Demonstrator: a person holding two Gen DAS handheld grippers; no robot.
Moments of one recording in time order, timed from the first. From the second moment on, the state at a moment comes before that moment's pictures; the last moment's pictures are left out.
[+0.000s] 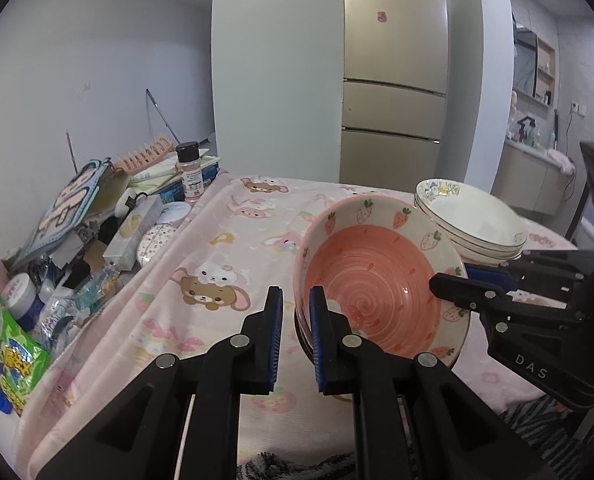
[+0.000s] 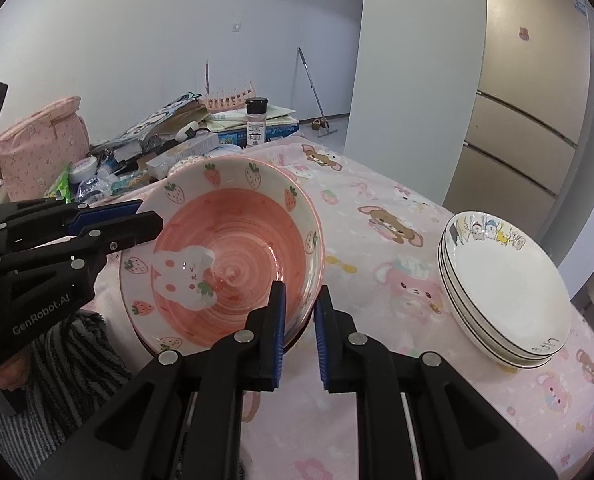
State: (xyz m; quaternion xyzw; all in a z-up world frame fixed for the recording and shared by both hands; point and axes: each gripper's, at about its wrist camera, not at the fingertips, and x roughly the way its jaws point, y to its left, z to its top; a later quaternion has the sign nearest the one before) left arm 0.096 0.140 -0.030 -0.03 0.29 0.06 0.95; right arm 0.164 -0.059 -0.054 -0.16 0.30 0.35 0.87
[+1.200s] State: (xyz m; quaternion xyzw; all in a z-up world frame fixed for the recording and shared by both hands) left arm 0.083 0.148 -0.016 -0.08 0.25 0.03 0.96; right arm 0.151 -0.068 -0.049 -0.19 0.27 0.34 0.88
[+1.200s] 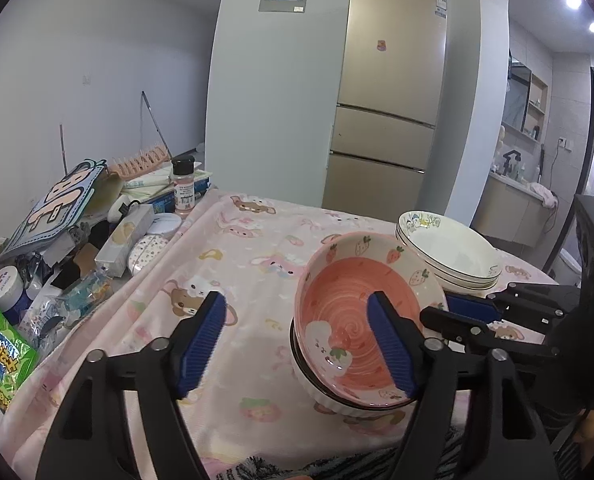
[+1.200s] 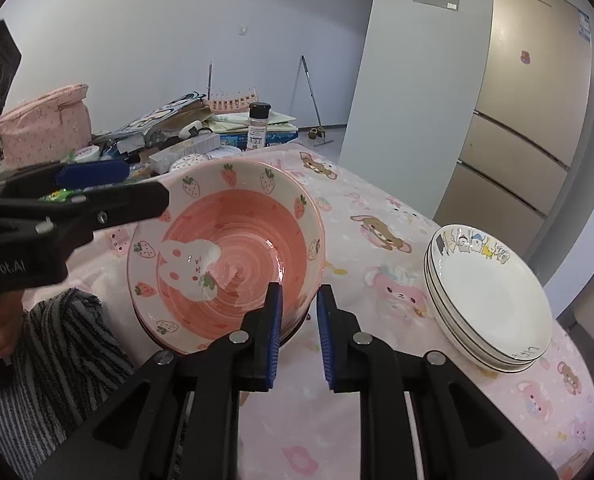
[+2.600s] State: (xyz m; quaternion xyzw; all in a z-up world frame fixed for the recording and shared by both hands) left arm 0.108 0.150 0.000 -0.09 0.26 -0.01 0.96; right arm 0.178 -0.128 0.016 -0.04 0.23 0.32 0.92
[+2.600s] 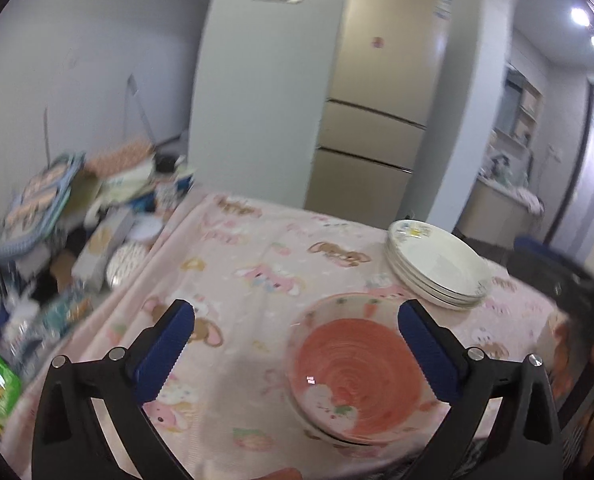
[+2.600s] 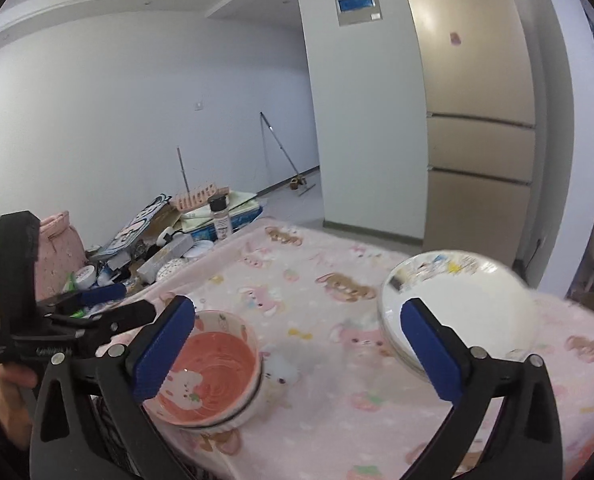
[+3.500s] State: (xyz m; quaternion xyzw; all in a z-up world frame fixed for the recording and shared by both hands) left arm 0.086 -0.053 0.074 0.00 0.24 -0.22 0.95; right arm 0.074 -0.328 0.085 -0.05 0.19 0.19 0.96
